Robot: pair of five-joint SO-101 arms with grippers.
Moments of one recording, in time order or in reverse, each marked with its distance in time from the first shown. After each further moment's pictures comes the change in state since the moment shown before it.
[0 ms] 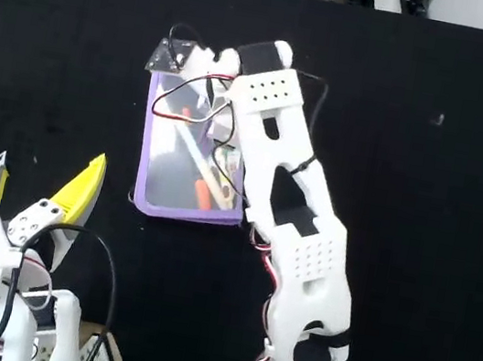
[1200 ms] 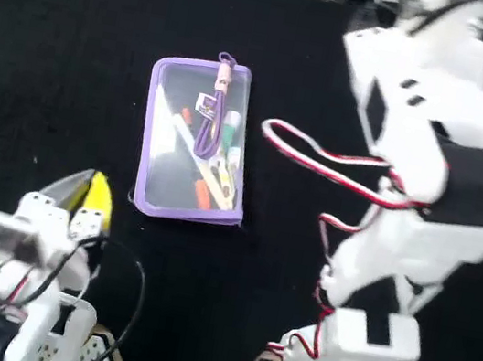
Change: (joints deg) left arm 23.2 0.1 13.9 0.1 0.1; right arm 22.3 -37.5 -23.7 0.0 -31.7
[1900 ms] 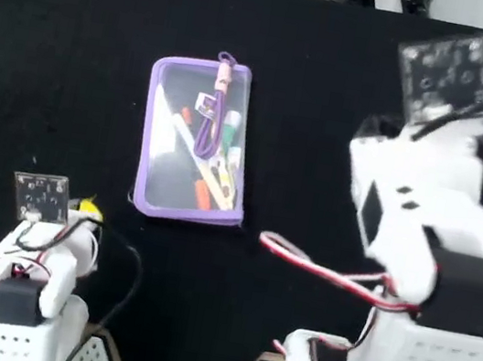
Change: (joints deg) left arm -13.7 0.1 21.8 -1.4 0.0; right arm 2.9 -45.1 70.2 -11.7 -3.1
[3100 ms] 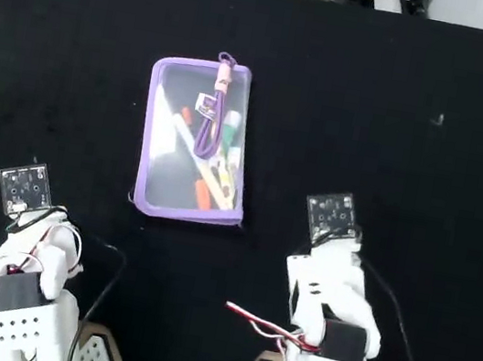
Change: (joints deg) left arm -12.5 0.4 12.2 -3.5 0.0; right arm 1.7 -59.8 97.7 -20.2 -0.2
